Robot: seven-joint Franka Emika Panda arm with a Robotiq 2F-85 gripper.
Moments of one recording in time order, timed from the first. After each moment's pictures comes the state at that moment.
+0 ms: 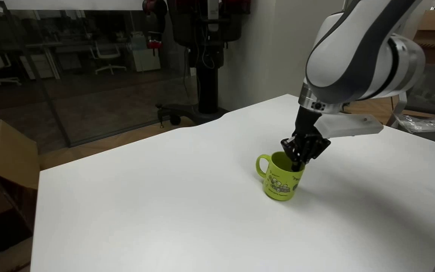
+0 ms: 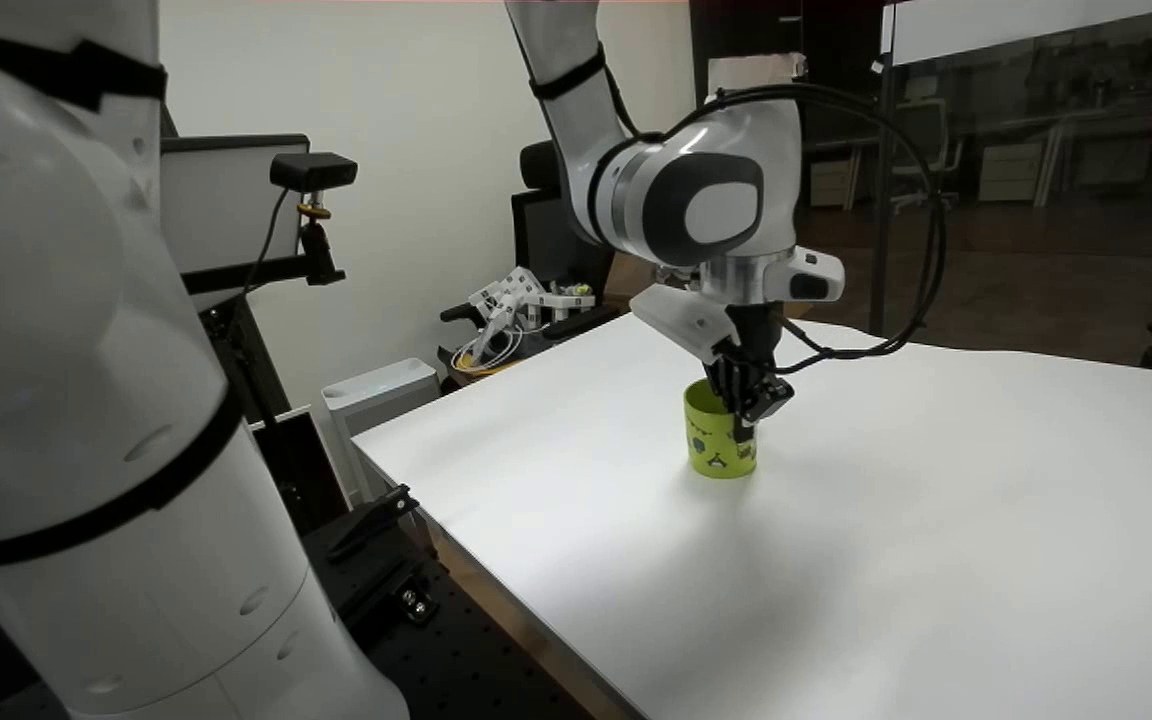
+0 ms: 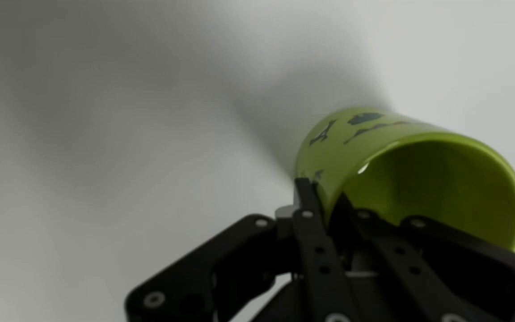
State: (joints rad) arm -0.08 0.36 0.05 -2.42 0.26 2.82 0.09
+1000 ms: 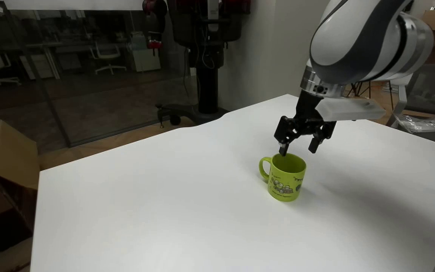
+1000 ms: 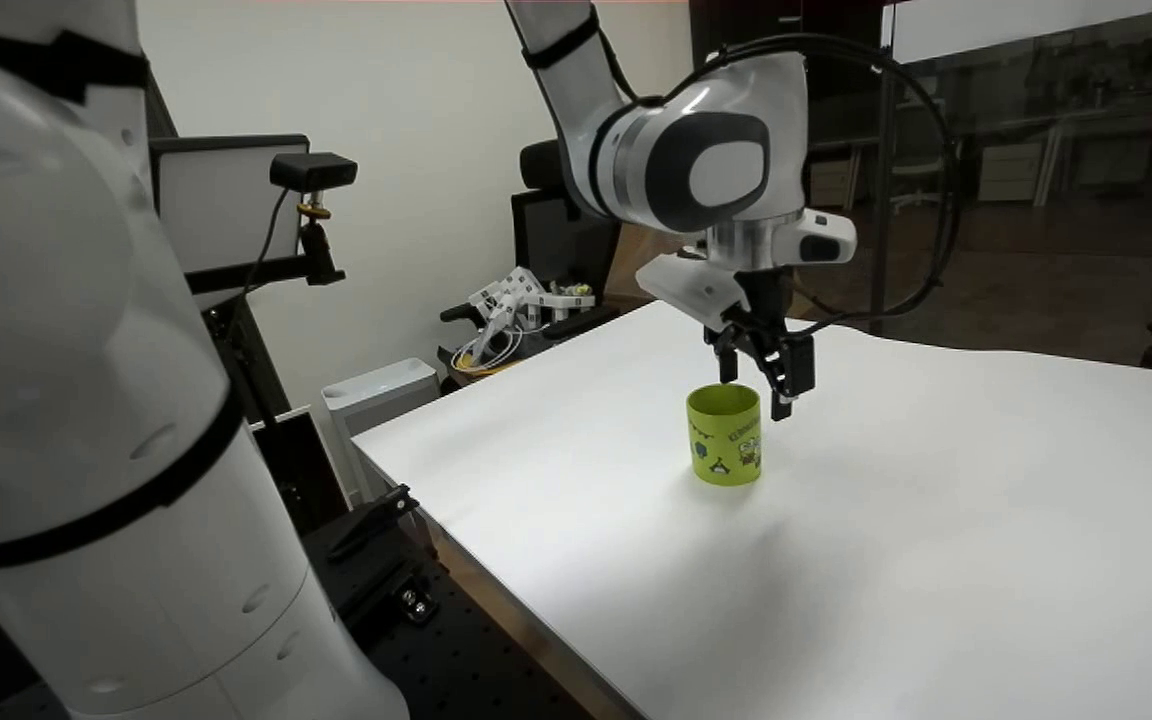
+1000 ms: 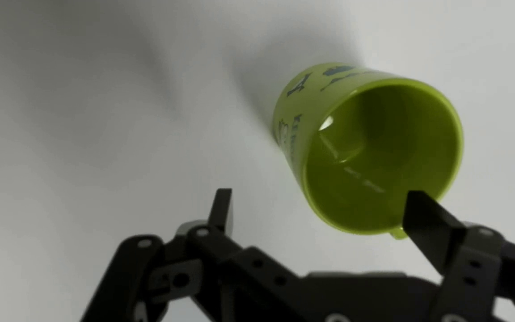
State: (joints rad) arm -0.05 0.28 0.01 -2.42 0.25 2.80 0.10
